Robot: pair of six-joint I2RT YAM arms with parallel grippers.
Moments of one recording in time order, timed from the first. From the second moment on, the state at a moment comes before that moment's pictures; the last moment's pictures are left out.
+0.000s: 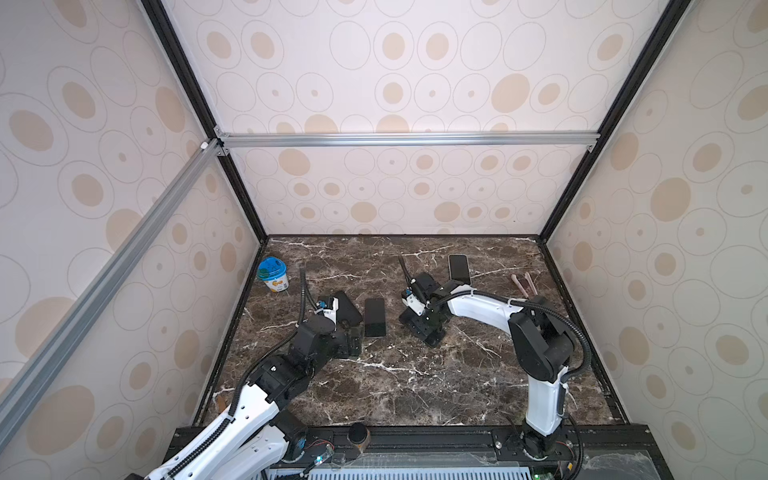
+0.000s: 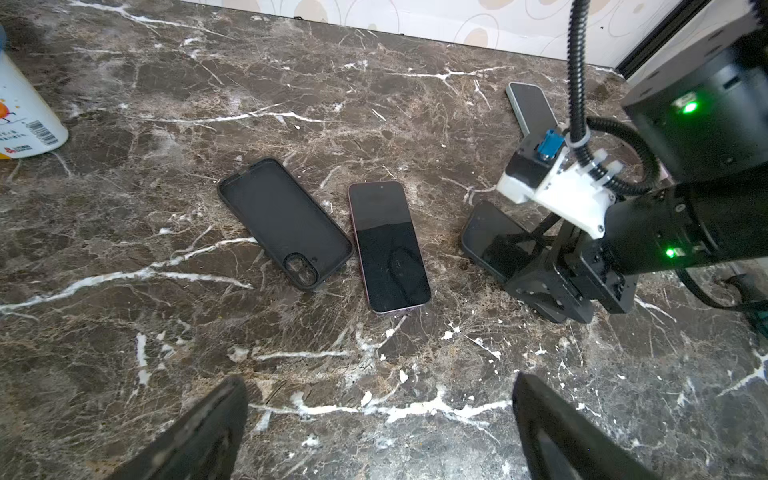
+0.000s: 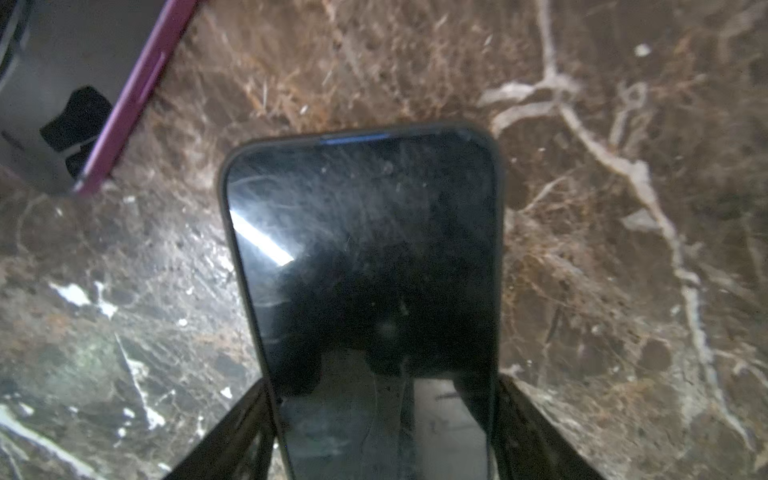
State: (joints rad) left arm -0.61 0.73 0.62 -0.52 -0.22 -0.46; right arm 0.67 1.95 1.37 -0.72 0.02 -0.01
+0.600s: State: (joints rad) left arm -0.61 0.77 0.62 -0.49 -0.20 -0.47; right arm 0.55 2.02 1.72 -0.83 0.14 0.34
